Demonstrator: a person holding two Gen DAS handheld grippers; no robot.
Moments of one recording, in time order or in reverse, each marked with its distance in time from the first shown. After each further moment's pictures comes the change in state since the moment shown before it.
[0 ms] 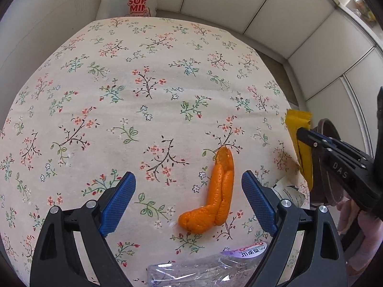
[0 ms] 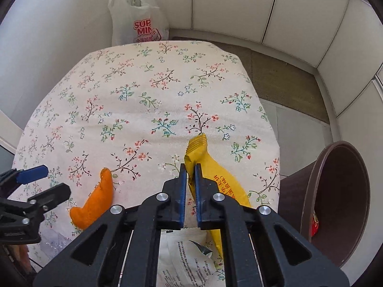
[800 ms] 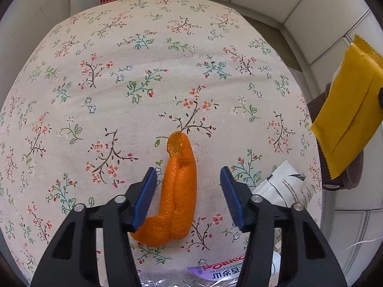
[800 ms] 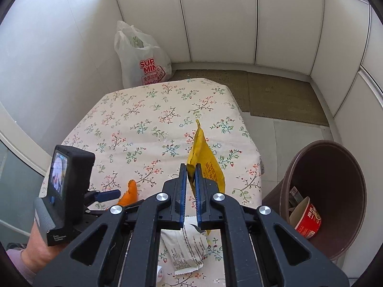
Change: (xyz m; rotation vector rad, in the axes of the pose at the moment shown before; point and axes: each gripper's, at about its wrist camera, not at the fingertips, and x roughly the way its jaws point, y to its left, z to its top) left arm 0.057 -0.061 0.003 0.136 0.141 0.075; right arm -0.073 -0.033 -0.009 0.096 -0.158 0.095
